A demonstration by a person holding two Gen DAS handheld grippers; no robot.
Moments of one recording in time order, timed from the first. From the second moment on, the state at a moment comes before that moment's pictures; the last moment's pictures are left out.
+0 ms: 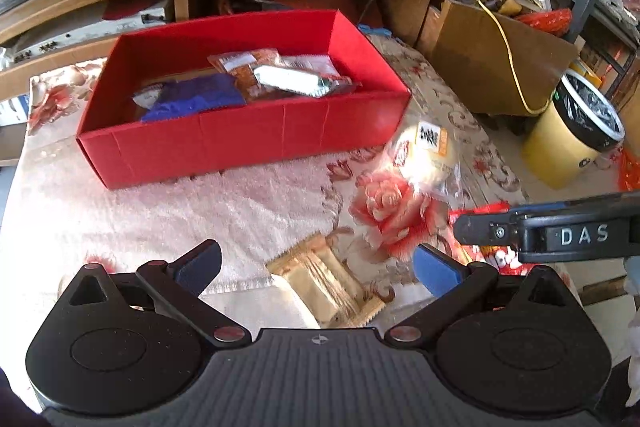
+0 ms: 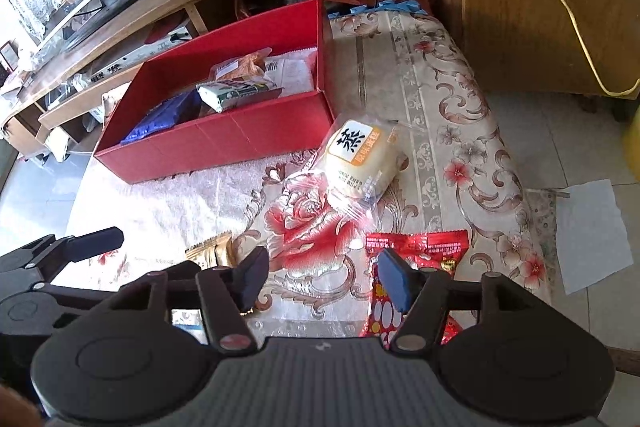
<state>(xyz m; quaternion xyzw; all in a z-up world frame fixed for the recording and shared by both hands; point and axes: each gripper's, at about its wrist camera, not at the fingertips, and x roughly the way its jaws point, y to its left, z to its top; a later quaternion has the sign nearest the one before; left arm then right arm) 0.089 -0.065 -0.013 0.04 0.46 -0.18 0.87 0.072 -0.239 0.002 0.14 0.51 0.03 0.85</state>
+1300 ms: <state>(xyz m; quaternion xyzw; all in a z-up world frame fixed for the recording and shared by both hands) 0.036 -0.096 -0.069 0.07 0.53 -0.12 0.84 0.045 -0.277 0.030 0.19 0.45 0.09 0.87</state>
